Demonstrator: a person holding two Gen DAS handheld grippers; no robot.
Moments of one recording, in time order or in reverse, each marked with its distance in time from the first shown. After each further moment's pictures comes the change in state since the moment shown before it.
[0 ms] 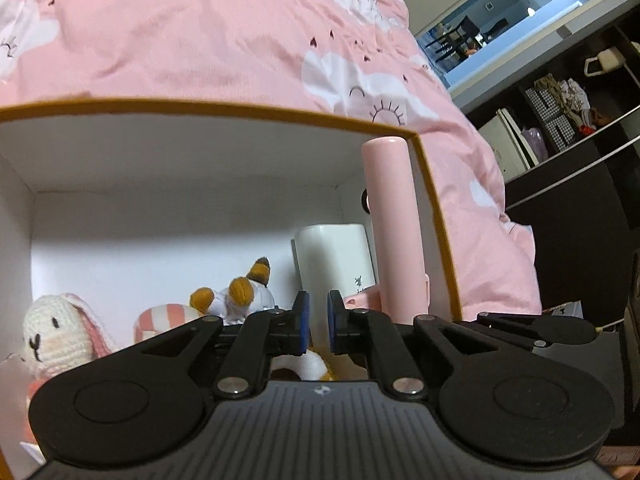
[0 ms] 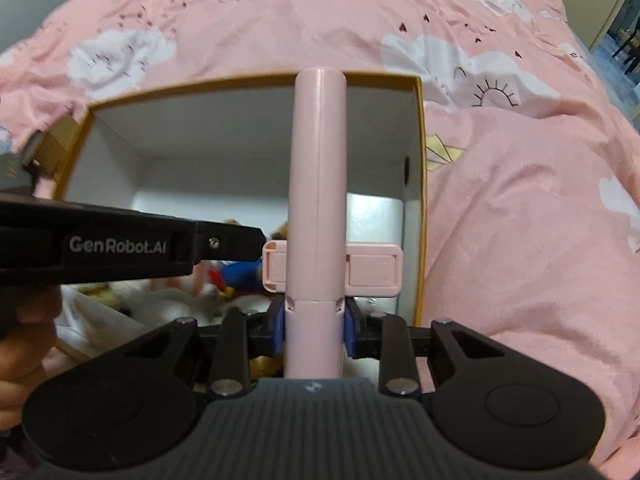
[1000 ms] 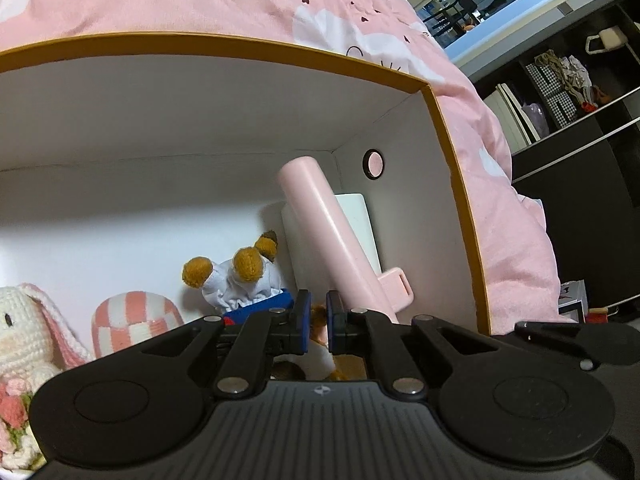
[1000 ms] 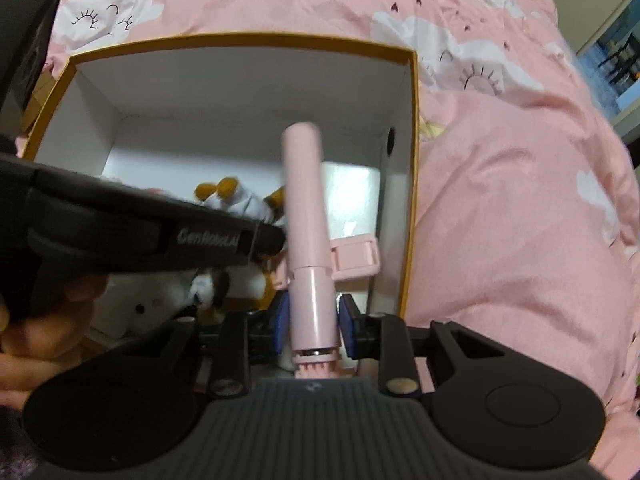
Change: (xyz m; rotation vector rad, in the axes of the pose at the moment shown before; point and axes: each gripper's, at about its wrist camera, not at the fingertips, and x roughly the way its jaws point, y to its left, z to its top) left arm 0.035 -0.002 -0.009 0.027 0.063 -0.006; right arm 0.001 0.009 -0.011 -0.034 0.067 -0.092
